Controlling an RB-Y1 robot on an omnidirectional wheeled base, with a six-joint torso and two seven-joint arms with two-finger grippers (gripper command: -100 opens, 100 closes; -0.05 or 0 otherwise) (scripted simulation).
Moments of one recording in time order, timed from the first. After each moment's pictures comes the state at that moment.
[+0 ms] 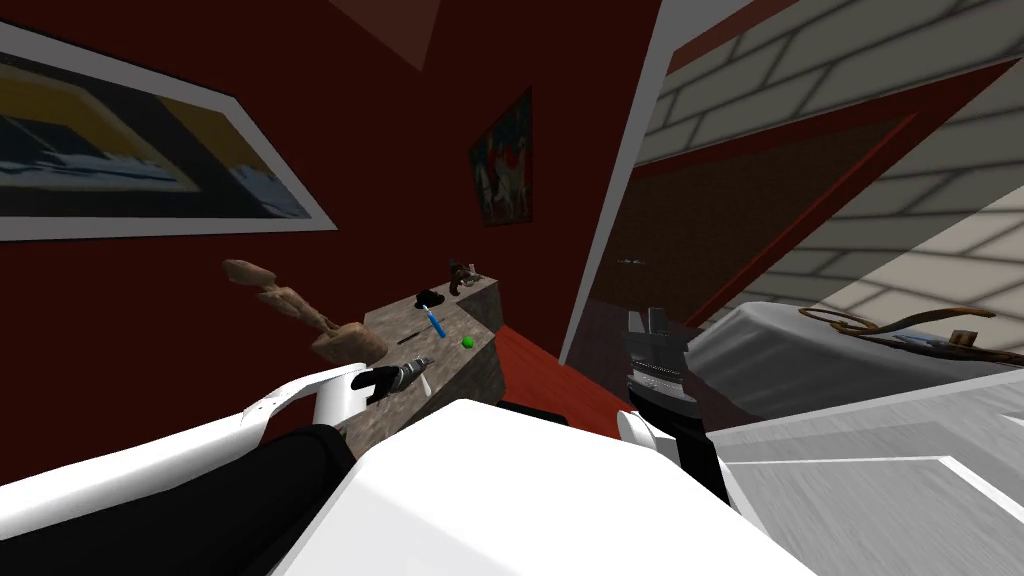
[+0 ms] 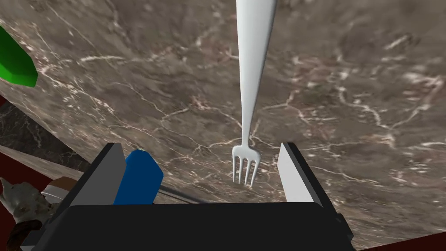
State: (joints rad) left arm 1.08 1.44 0.18 -2.13 0.48 0.49 0.27; right arm 0.53 0.00 0.01 -2.25 0.02 -0.54 -0.03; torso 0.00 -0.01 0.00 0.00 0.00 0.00
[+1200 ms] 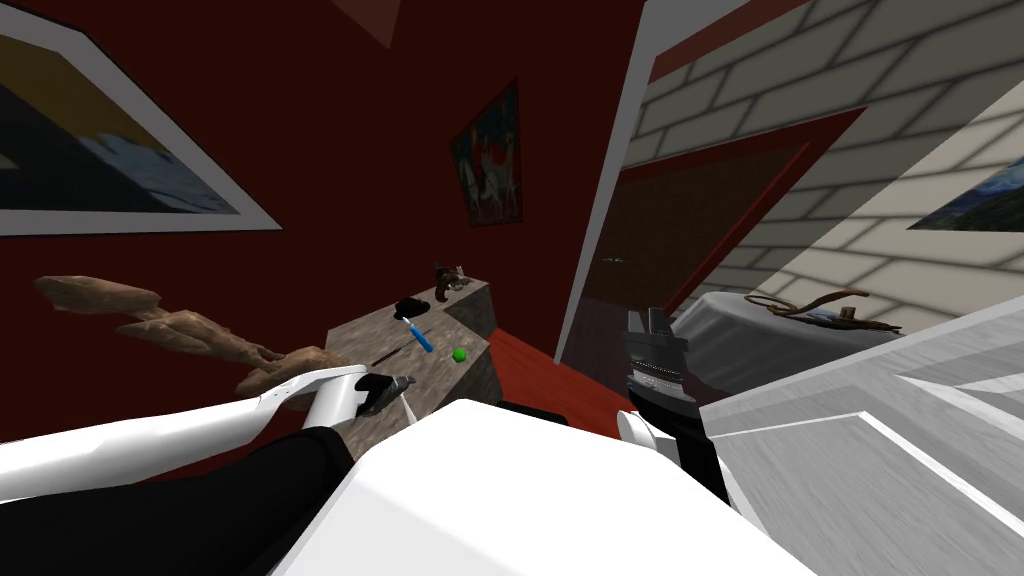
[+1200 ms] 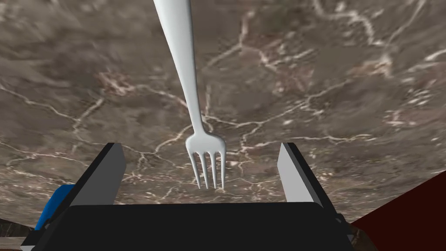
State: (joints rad) left arm 1.13 1.63 0.08 -2.07 0.56 0.63 0.35; right arm 0.53 0.00 0.01 -2.25 0.02 -0.54 -0.03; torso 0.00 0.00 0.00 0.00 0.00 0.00
